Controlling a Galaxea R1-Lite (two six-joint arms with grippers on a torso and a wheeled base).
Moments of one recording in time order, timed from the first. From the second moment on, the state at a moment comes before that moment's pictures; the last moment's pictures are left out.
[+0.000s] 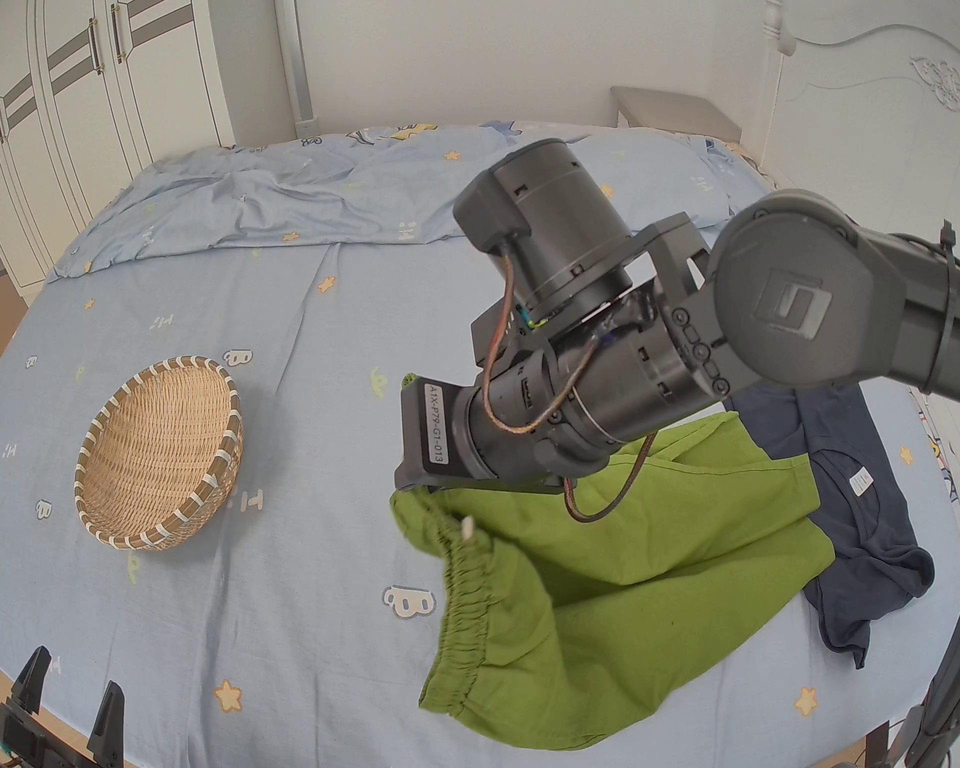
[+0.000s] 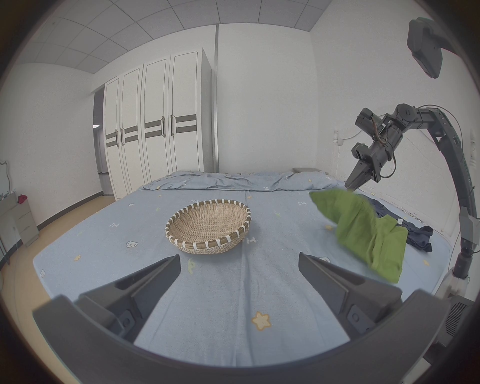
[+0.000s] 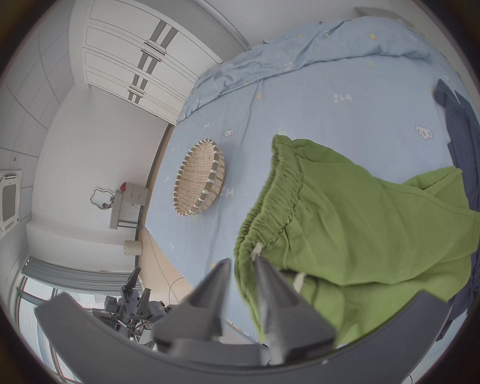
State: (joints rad) left arm 0.00 0.02 -0.02 0.00 0.02 0.00; right arm 0.92 2.08 -2.00 0.72 0.08 0.60
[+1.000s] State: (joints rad) left arm 0.00 0.03 -0.03 -0.02 0.01 0.01; right arm 0.56 1.76 -1.48 0.48 0.26 0.55
